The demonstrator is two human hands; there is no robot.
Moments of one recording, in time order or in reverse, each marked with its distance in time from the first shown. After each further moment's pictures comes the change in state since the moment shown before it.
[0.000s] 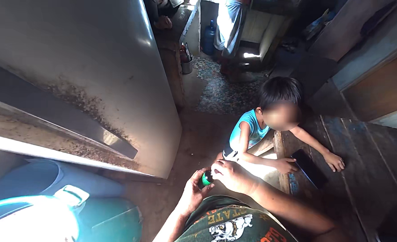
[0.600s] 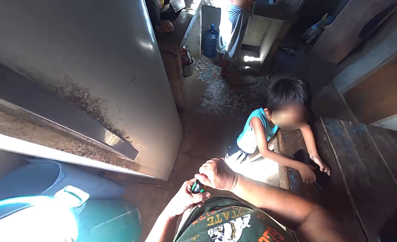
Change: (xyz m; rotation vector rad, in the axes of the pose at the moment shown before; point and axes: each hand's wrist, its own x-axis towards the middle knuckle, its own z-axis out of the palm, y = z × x) left_hand -0.009 0.012 -0.030 -0.314 -0.243 -0.263; right_hand 0.039 0.013 0.041 -0.124 0.202 -0.357
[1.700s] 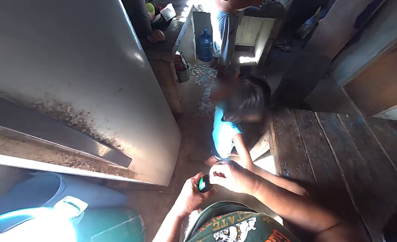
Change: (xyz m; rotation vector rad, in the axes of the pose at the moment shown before) left_hand 0.033 0.014 0.054 0.565 0.182 0.176; right_hand -0.044 -0.007 -0.093 0.333 -0.190 0.326
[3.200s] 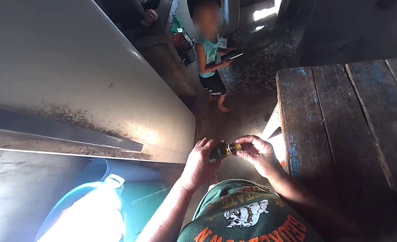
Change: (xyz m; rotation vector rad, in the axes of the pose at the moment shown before) left_hand 0.032 0.091 0.062 0.622 0.057 0.241; right_hand -0.102 0.060 0.004 1.004 0.713 -0.085
